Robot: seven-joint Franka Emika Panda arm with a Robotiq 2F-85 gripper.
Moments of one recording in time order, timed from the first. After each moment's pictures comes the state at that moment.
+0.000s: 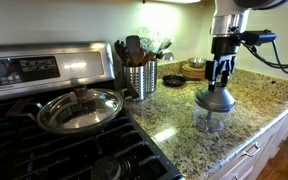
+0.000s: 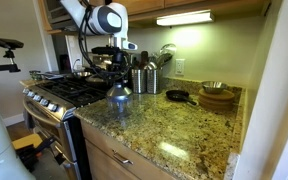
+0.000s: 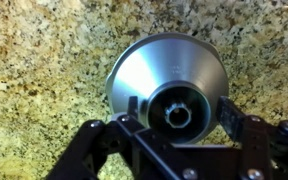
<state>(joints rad) 0.07 -0.07 0.10 -2.39 0.02 2.24 0.03</state>
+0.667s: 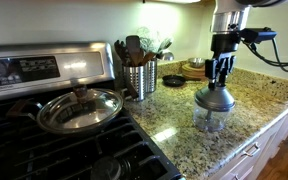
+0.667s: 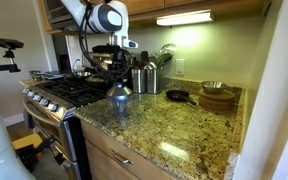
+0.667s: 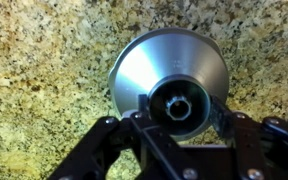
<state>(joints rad) 0.07 -0.08 0.09 -2.38 0.02 2.25 0.04</state>
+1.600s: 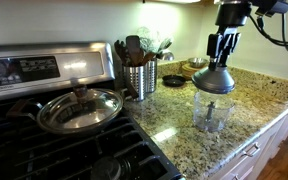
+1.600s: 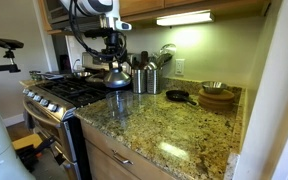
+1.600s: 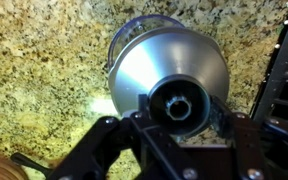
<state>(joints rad) 0.09 -0.24 0.12 -2.38 0.02 2.20 0.04</state>
